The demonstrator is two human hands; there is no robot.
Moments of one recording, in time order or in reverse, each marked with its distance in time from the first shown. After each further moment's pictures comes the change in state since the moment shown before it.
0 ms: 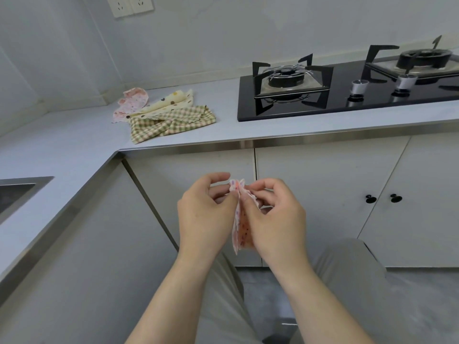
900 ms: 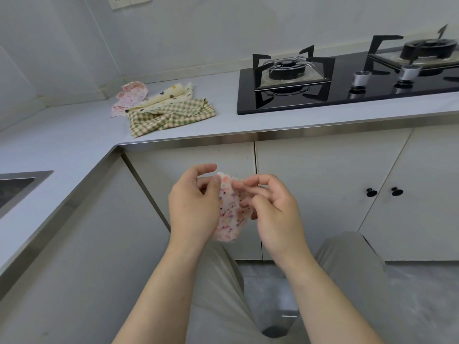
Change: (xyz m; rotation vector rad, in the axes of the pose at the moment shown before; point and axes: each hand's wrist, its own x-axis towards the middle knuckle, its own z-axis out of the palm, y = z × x) left_hand 0.010 -0.010 -0.007 0.101 0.091 0.048; right_hand 0.002 0.006 -0.009 0.169 -0.243 0.124
